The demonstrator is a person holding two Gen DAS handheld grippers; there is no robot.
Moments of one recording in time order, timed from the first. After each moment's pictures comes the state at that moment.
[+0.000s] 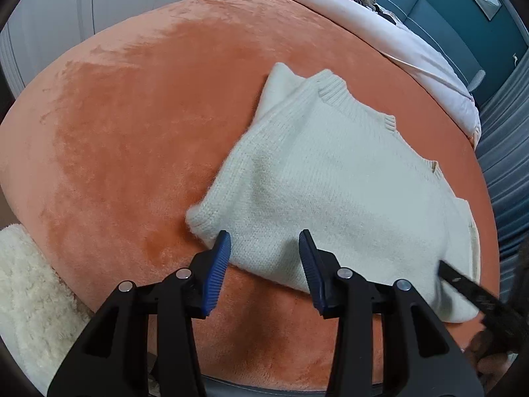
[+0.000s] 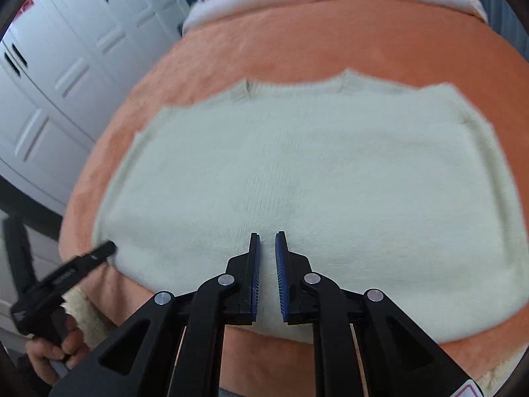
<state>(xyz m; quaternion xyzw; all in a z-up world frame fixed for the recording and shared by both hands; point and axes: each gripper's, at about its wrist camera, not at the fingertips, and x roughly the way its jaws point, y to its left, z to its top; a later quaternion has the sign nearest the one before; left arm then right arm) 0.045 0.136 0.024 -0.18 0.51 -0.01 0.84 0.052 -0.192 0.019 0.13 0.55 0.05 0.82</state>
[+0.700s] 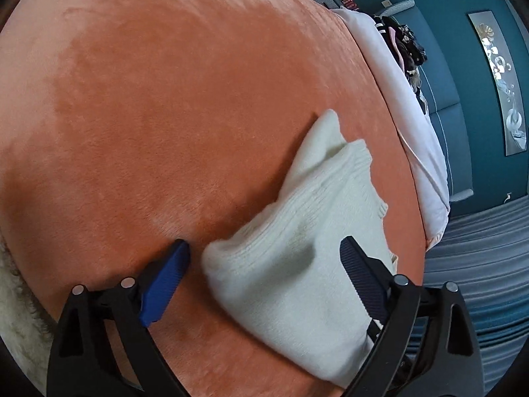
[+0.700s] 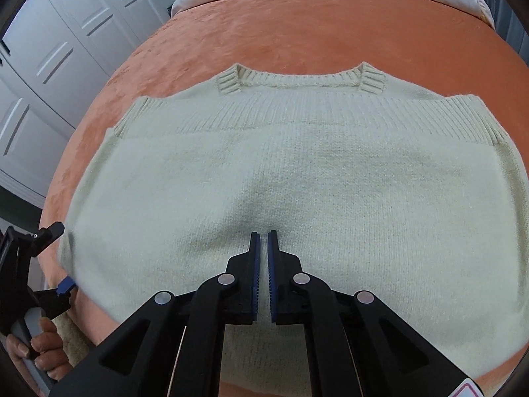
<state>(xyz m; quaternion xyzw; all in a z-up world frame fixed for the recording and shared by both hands) 0.069 0.185 -0.001 -0.44 0.47 0.03 0.77 0.085 -0.190 0.018 0.12 0.55 0.04 0.82</state>
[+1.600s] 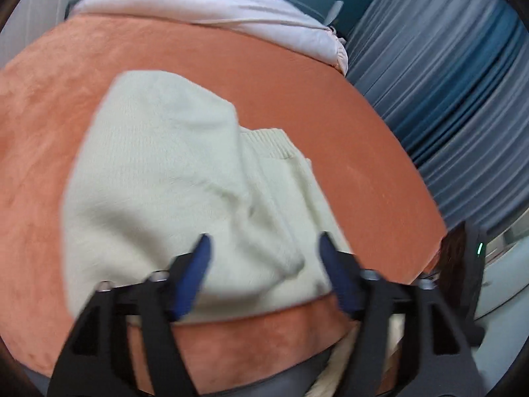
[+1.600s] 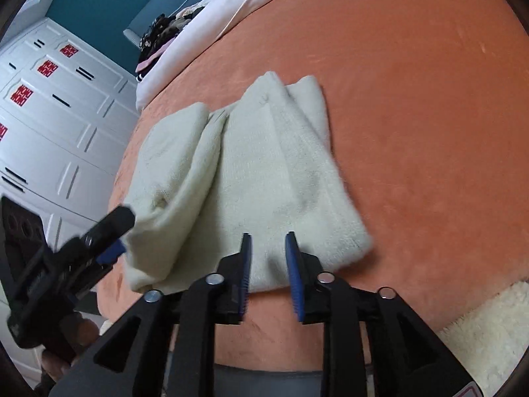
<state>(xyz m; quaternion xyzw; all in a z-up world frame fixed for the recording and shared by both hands) 0.029 -0.126 0.086 -0.08 0.46 -0.29 0.84 -0.072 -0.386 0.044 0.35 0.45 -0.01 0.82</state>
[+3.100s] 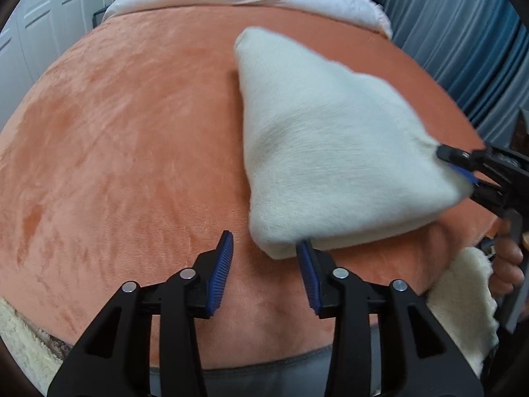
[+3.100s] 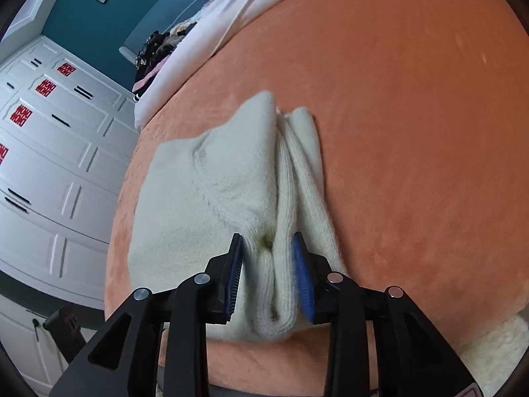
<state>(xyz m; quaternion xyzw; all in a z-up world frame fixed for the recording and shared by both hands) -0.002 -0.069 0.047 0.01 0.50 -0.21 0.84 -0.041 -0.409 0.066 0.35 0.43 -0.02 0.83</state>
